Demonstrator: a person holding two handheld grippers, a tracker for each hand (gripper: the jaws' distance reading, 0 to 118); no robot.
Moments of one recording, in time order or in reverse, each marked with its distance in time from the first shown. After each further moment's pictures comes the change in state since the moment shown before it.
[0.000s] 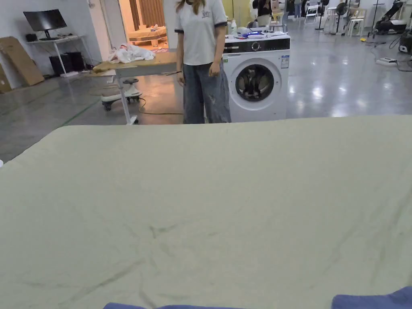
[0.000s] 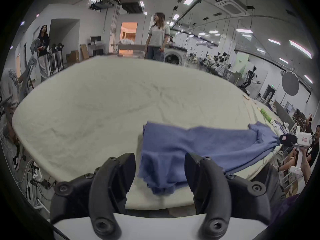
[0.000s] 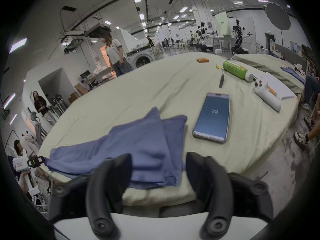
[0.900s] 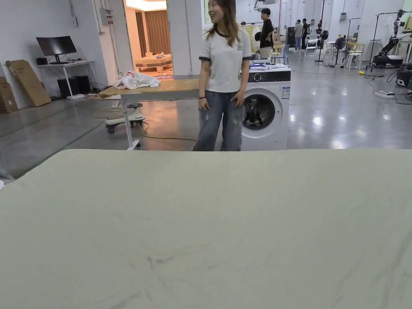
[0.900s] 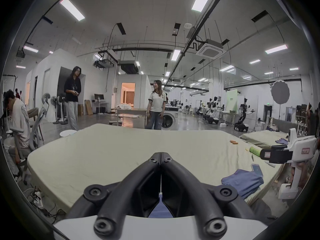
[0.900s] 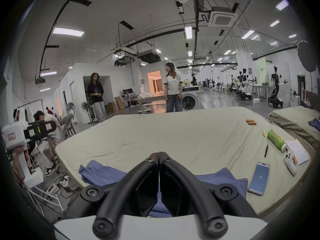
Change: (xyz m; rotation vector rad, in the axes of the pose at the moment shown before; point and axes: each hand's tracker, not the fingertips) left arm 0.143 0.043 0.131 0.551 0.041 -0.117; right arm -0.160 0.030 0.056 0.326 0.275 0.313
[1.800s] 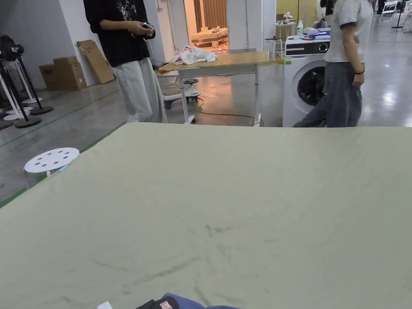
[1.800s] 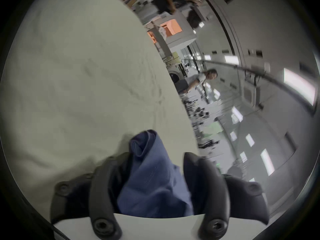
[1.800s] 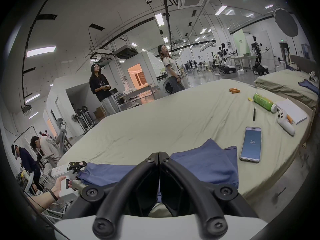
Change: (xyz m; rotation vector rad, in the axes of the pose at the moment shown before) left arm -0.208 -0.208 -0.150 -0.419 -0.230 1.123; right arm 0.058 -0.029 0.025 -0.090 -0.093 -0.256
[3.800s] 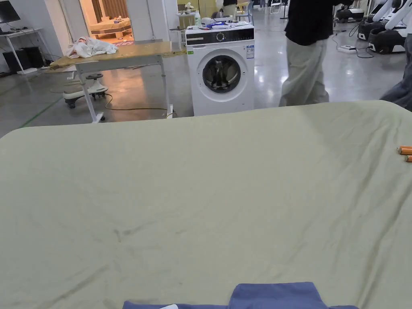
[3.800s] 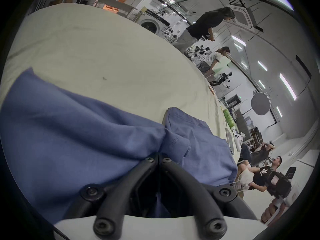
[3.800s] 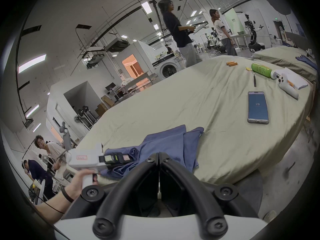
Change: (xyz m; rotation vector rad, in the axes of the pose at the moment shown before) left arm 0.135 -0.163 -0.158 -0.456 0.212 -0.531; right arm -0.011 -0.047 0.000 -0.130 0.017 -0.138
